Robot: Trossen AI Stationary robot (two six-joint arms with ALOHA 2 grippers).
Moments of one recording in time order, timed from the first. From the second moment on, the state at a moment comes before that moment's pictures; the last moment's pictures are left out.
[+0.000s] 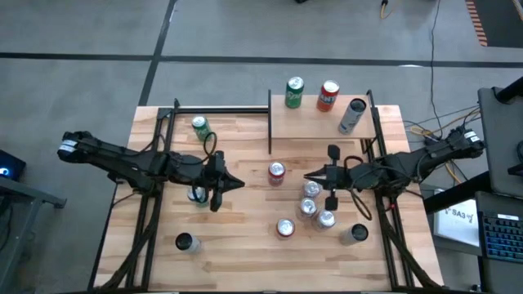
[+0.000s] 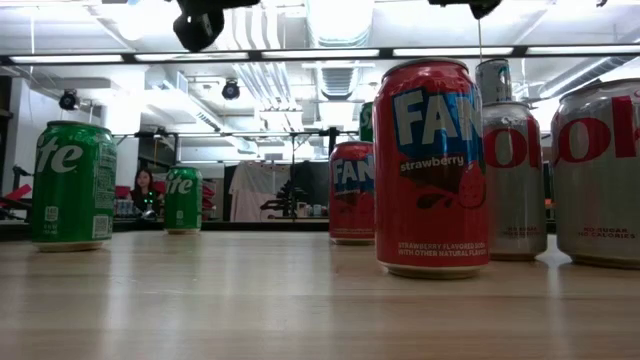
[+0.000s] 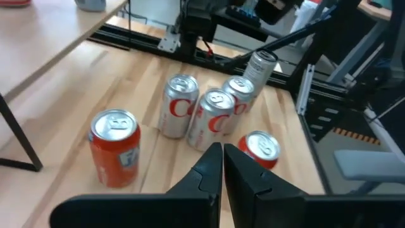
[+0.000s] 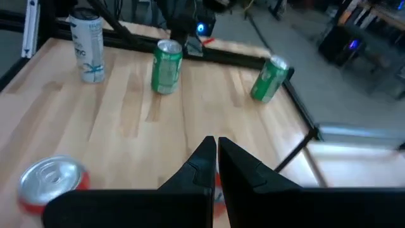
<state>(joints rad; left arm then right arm) -0.22 1.11 0.88 -0.15 -0.17 -0.37 0.34 1.03 0.88 -0.28 0.45 -0.02</state>
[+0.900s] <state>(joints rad) -0.26 1.22 0.92 -0.12 -0.18 -0.29 0.34 1.04 0.90 -0.66 0.34 0.29</state>
